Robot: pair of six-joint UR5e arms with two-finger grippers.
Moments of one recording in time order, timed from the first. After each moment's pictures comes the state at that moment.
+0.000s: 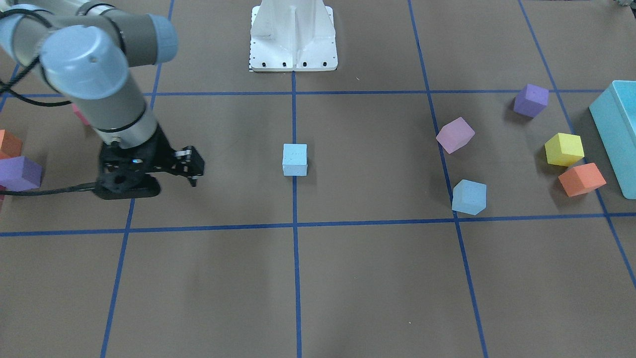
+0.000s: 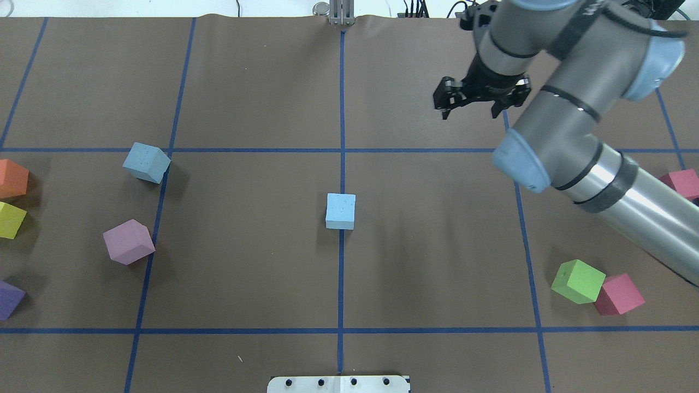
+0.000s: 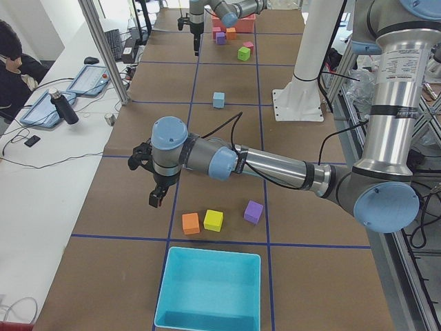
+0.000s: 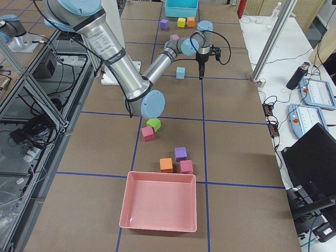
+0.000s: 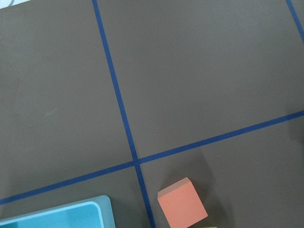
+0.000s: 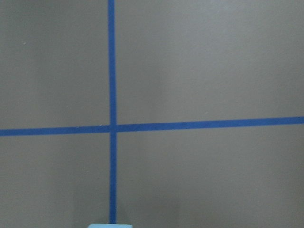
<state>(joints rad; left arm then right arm) -1.54 -1.66 -1.72 -1.74 -2.37 0.09 0.95 -1.02 1.76 -1.73 2.12 0.75</state>
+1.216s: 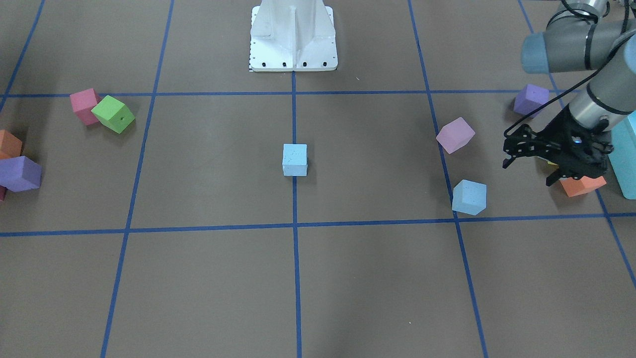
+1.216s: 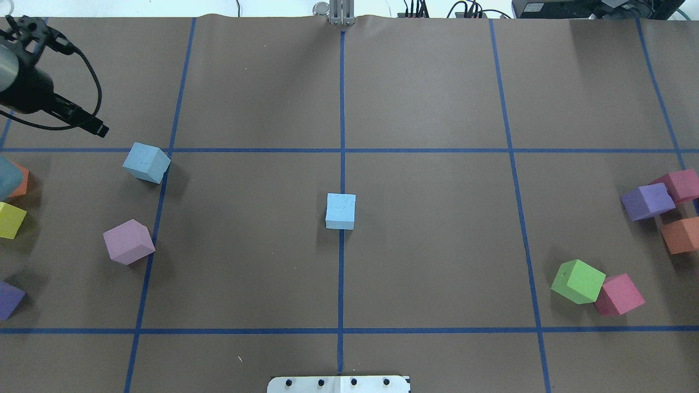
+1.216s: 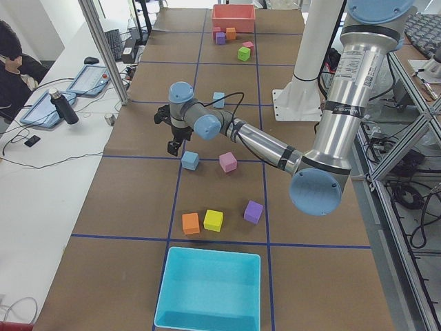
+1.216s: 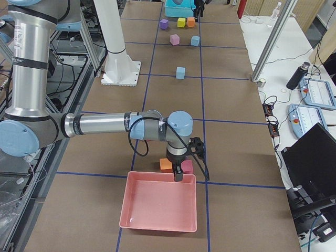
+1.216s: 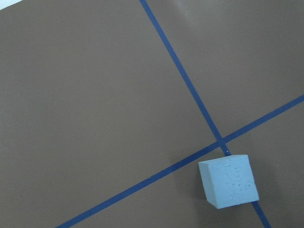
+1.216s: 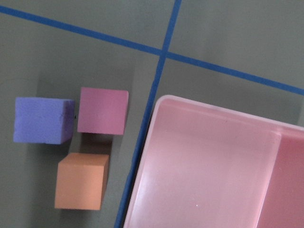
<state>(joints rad) -1.06 -1.81 -1.77 -1.79 -2.21 -0.31 1.57 -1.75 1.82 -1.67 2.24 -0.26</state>
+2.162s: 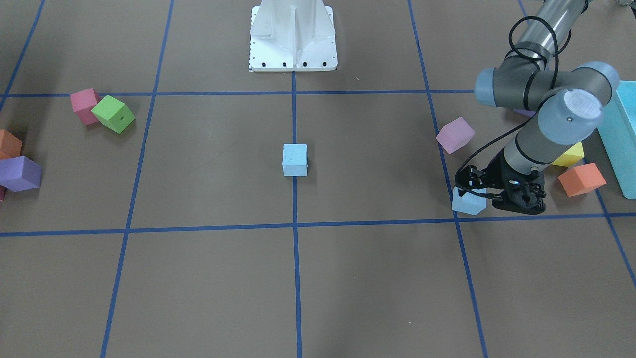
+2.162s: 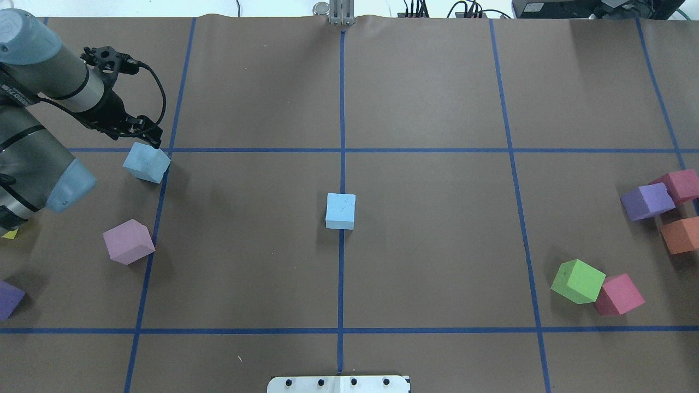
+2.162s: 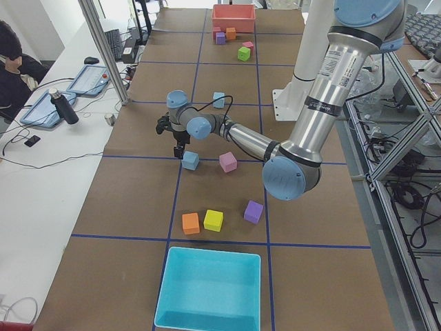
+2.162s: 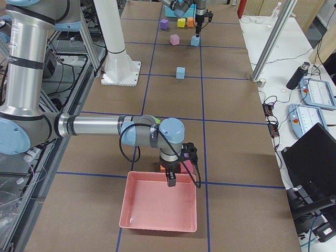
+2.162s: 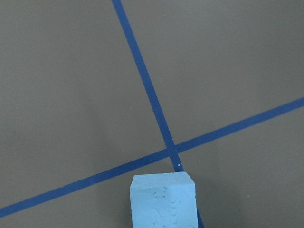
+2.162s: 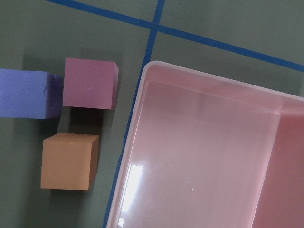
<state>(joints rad) -0.95 -1.95 -1.54 -1.81 -2.17 -0.61 1.57 -1.78 1.81 -1.64 2.25 -0.26</state>
